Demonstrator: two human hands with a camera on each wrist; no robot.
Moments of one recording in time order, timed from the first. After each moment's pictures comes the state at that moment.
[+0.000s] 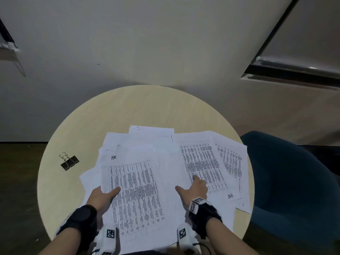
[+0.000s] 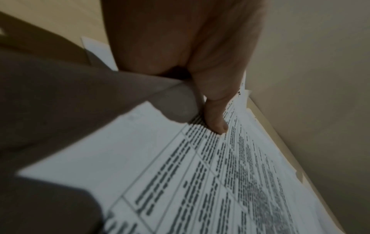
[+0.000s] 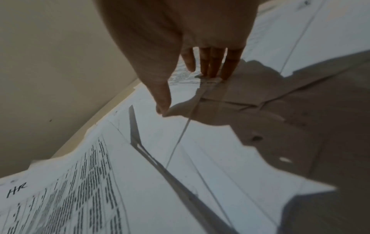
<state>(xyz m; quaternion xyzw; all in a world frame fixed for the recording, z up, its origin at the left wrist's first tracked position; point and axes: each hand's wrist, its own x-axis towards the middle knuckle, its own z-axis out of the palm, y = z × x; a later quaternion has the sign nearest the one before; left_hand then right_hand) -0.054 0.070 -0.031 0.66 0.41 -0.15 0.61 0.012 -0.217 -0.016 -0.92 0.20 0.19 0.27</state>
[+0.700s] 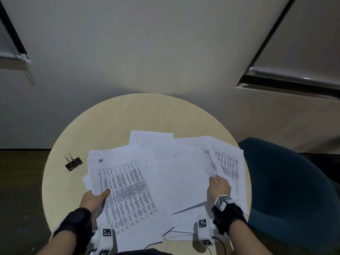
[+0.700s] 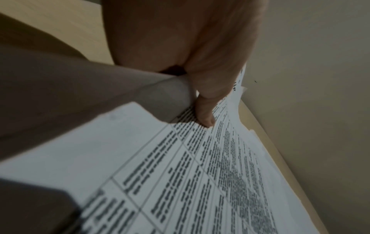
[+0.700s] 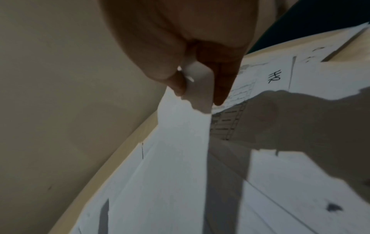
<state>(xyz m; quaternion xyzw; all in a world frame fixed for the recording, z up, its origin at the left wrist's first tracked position) -0.072 0.083 -0.027 0.63 0.43 -0.07 0.64 0.015 -0.278 0.035 -0.87 0.27 0.02 0.40</state>
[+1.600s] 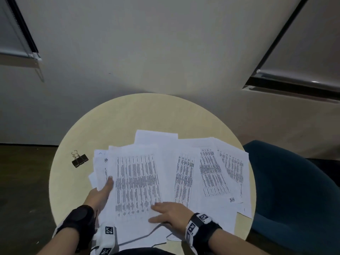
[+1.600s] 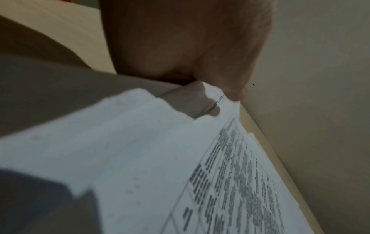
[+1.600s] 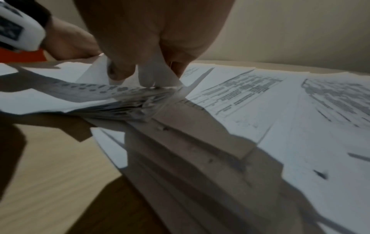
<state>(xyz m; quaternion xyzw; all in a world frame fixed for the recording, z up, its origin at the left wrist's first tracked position) -0.072 0.081 -0.011 0.62 0.45 -0.14 0.63 -0.041 -0.200 -0.013 -0.82 -0.51 0.23 0.11</state>
